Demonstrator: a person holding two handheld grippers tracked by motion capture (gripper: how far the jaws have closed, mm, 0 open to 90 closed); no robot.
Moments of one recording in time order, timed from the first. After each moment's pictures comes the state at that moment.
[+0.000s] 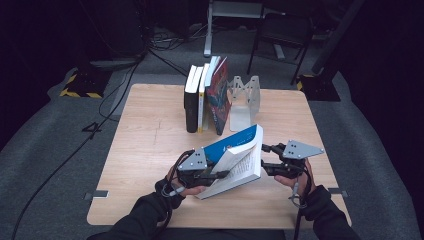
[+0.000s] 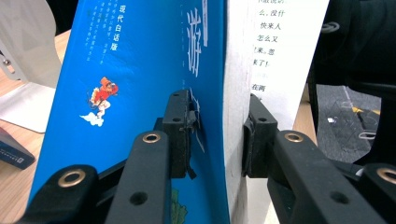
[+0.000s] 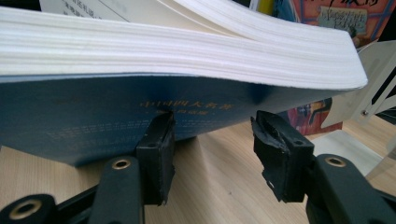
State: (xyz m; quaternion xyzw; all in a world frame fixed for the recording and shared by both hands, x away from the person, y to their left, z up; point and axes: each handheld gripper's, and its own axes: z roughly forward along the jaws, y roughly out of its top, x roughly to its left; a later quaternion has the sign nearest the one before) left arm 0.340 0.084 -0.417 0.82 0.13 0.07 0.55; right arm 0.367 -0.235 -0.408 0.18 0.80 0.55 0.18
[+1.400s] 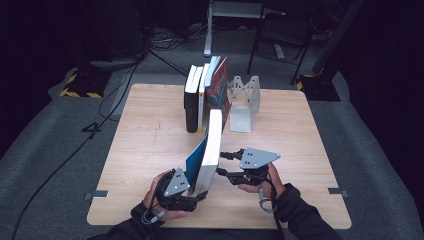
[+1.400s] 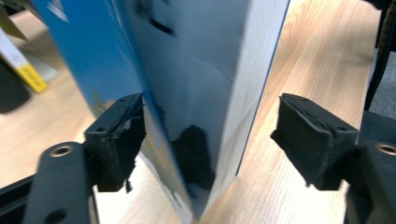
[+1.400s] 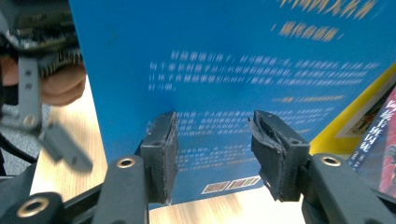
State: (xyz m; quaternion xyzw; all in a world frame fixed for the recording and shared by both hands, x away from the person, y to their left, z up) left arm 0.287 0.116 -0.451 0.84 0.24 0.16 0.45; right arm 0.346 -0.132 -0.402 0.09 0.83 0.52 0.17
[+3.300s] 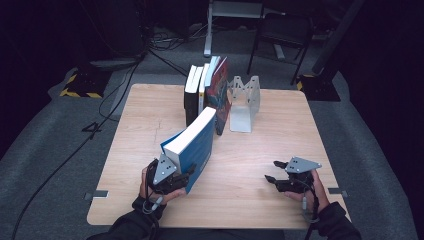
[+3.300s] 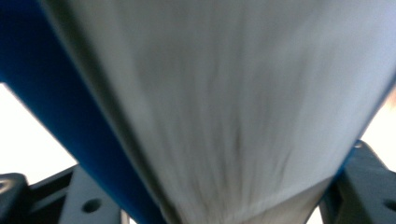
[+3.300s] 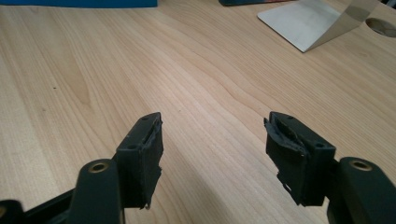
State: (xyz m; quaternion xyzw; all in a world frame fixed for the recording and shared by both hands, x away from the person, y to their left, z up) left arm 0.314 0.147 -0.443 0.76 0.31 0.25 0.52; right arm 0.354 -0.278 -0.470 0.26 0.86 0.40 0.20
